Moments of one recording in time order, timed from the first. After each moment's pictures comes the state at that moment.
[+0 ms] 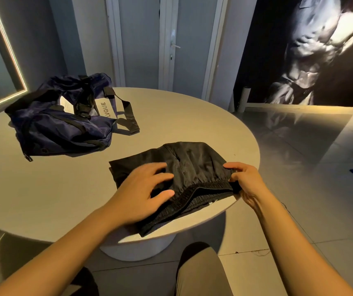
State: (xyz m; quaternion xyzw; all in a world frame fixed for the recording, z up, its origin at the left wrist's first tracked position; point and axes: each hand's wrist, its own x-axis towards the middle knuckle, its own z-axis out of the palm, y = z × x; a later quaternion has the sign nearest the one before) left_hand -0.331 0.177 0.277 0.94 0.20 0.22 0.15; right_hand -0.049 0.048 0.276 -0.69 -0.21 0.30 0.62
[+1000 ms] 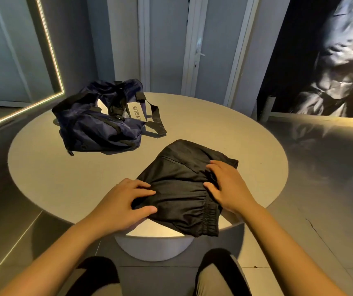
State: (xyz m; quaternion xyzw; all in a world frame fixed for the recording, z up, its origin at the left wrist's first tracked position) left_hand -0.429 0.199 0.257 0.91 0.32 0.17 0.18; right_hand -0.121 0.092 0.267 -0.73 -0.65 -0.05 0.19
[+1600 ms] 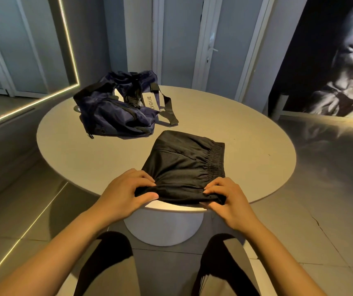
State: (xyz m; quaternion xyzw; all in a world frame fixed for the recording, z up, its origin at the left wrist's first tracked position) left_hand -0.465 0.172 0.247 0.90 0.31 0.26 0.19; right_hand -0.180 0.035 0.234 -0.63 -0.67 0.04 0.38
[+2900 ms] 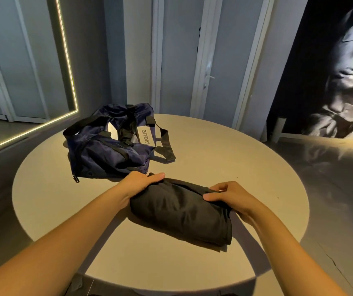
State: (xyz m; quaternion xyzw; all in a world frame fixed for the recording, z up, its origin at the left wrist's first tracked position) left_hand -0.360 0.302 0.319 0.63 0.49 0.23 0.56; right_hand -0.109 0.158 0.317 -0.71 -0.44 0.38 0.39
